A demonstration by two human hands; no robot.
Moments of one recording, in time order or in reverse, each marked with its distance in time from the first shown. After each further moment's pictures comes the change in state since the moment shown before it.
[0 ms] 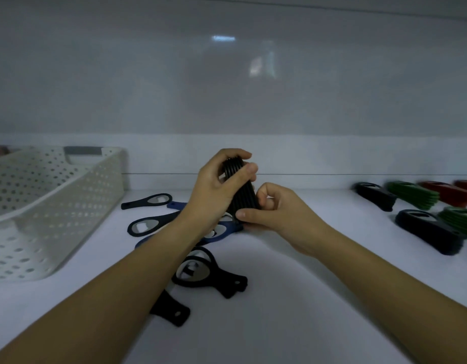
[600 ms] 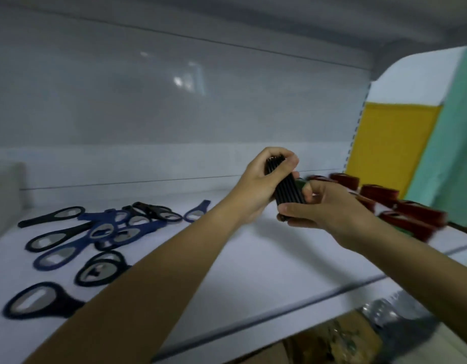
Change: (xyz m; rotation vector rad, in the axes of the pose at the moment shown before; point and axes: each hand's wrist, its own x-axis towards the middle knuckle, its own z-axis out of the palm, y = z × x) left_hand -0.009 0.036 0.183 -0.435 -0.412 -0.209; right_hand -0.137 -0.060 -0.116 -0.268 0.469 0.084
